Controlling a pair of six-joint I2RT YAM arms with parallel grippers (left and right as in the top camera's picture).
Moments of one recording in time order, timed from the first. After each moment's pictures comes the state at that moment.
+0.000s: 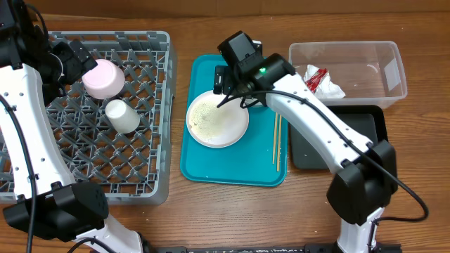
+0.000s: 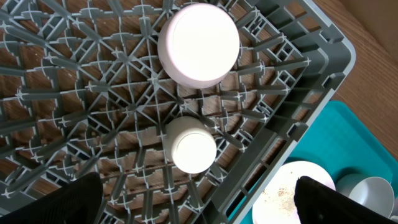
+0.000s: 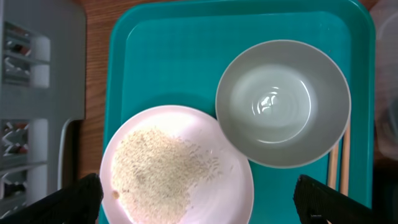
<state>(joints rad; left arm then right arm) 0.34 1.84 2.12 -1.44 0.09 -0.37 0.60 2.00 1.83 -0.91 0.15 0.66</state>
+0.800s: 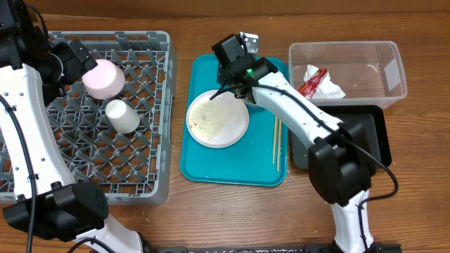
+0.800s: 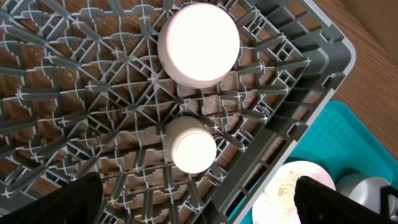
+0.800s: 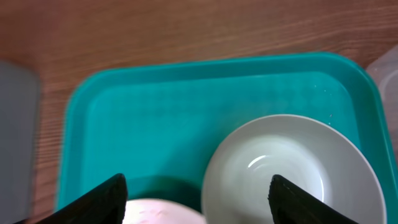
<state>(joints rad) 0.34 1.84 2.12 -1.44 0.09 -0.37 0.59 2.15 1.83 -0.67 0.33 0.67</state>
